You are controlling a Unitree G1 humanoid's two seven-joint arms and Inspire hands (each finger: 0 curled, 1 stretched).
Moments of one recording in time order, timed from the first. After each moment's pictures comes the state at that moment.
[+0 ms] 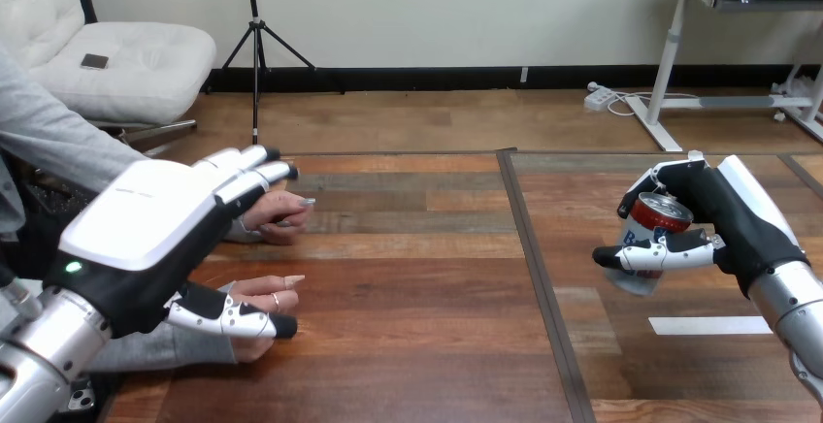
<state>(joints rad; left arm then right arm) 0.05 0.71 0.12 -0.07 0.69 -0.50 -0.16 -0.43 -0.55 -0.01 0.92 -0.24 -0.59 0.10</state>
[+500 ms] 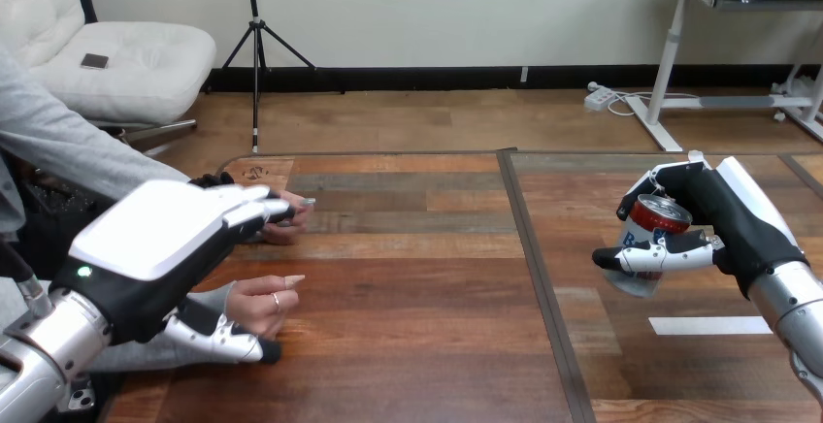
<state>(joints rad) 0.01 0.77 0.05 0.04 0.72 -0.51 -0.18 -0.43 -0.55 -0.01 0.91 -0.24 -0.57 0.11</state>
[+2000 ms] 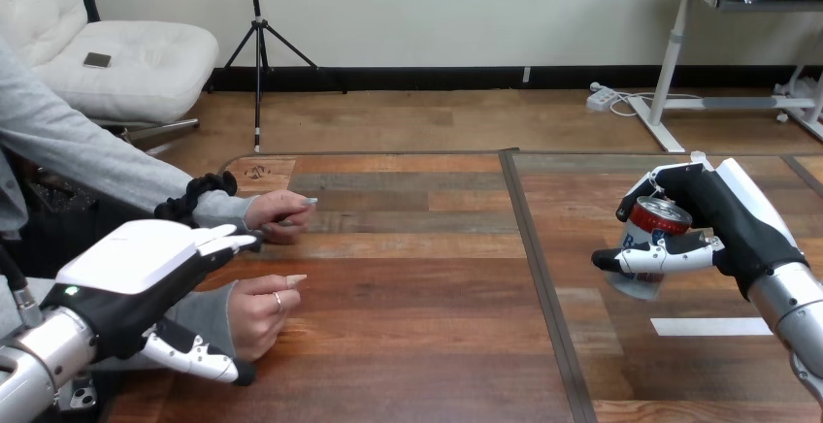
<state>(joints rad) -0.04 0.79 0.00 0.24 0.68 -0.48 -0.24 -0.42 -0.55 -0.01 0.91 -0.24 -0.57 0.12</state>
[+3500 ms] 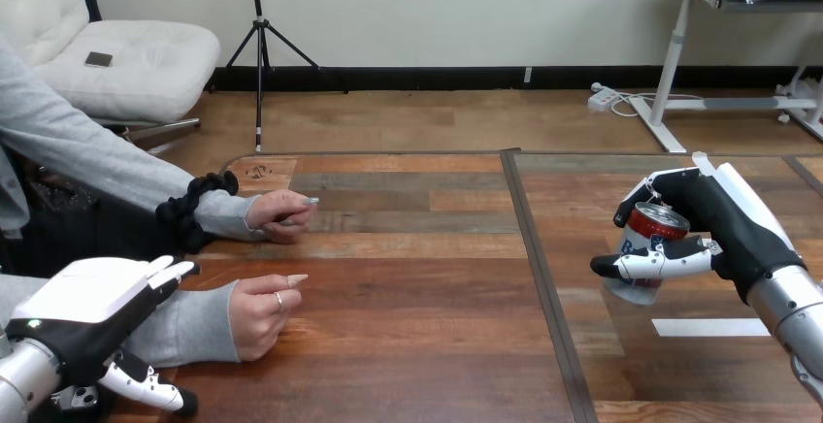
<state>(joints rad) -0.05 0.82 -0.06 0.42 0.75 -0.40 -0.14 -0.42 -0.55 -0.01 0.91 -0.23 -0.57 0.14</state>
